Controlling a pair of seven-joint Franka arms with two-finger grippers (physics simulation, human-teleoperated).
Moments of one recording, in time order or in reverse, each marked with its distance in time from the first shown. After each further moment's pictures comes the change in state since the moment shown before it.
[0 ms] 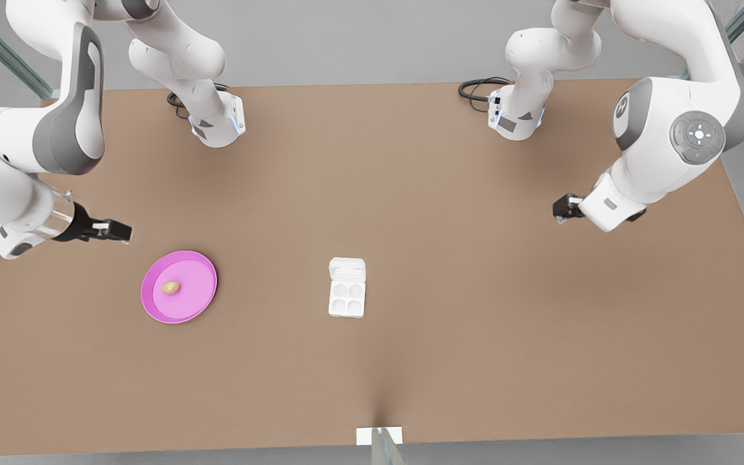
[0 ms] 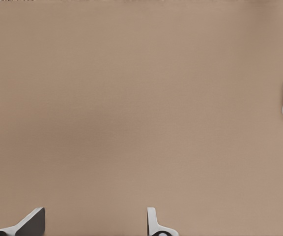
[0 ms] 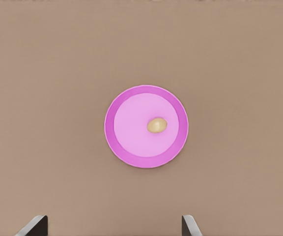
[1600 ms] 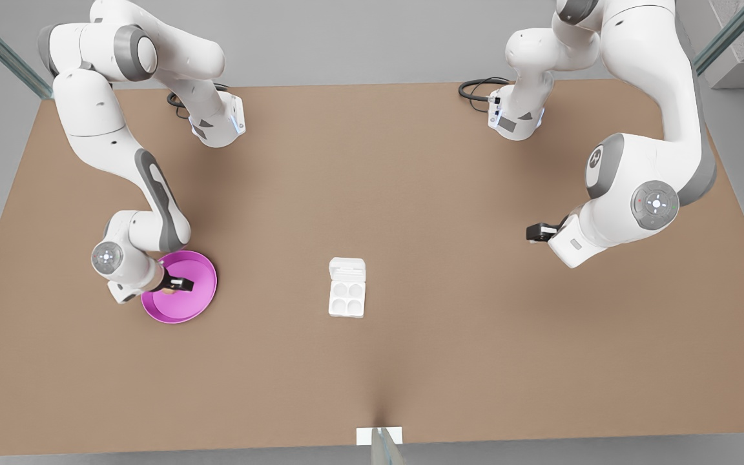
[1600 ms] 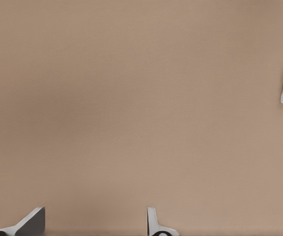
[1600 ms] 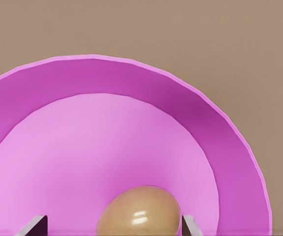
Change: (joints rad) left arm 0.000 0.155 -0.031 0.018 -0.047 0.001 -0.021; right arm -0.044 0.363 -0.007 -0.544 -0.057 0.951 0.044
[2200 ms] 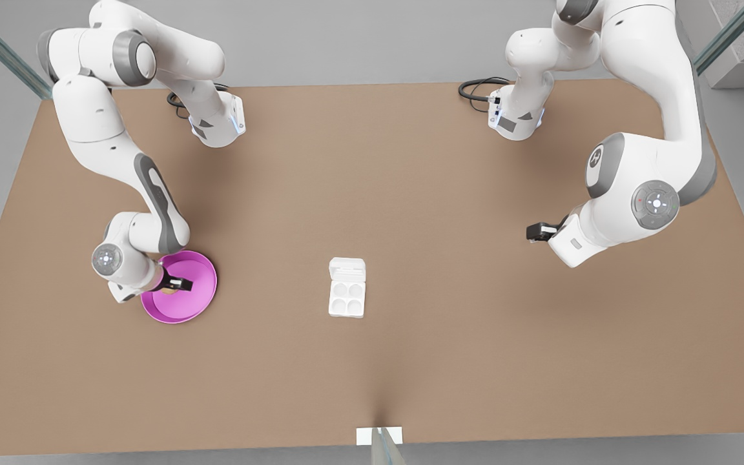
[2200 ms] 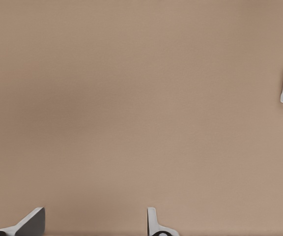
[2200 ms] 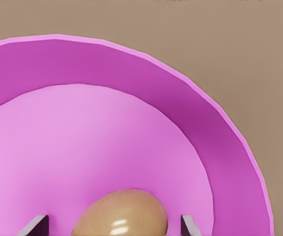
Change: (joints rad) left arm 0.000 -0.001 0.000 0.001 0.000 -0.002 0.000; right arm -0.014 0.033 -0.006 0.007 0.001 0.015 0.002
